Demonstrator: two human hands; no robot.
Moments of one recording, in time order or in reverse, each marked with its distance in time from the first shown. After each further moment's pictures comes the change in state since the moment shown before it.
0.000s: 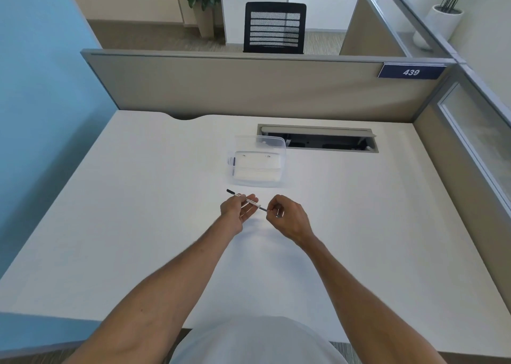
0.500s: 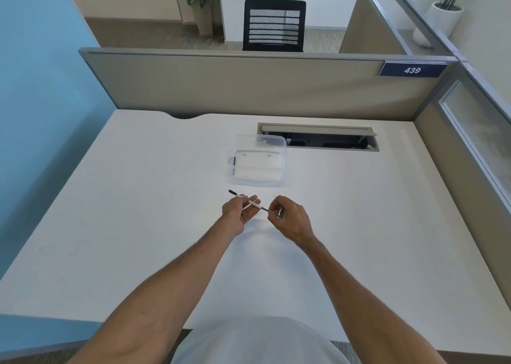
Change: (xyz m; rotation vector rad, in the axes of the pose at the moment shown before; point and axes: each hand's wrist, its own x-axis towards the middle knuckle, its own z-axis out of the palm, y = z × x) left_hand -0.002 0.001 -0.002 0.011 -0.027 -0.033; right_hand 0.002 0.006 0.007 -0.021 0.026 0.006
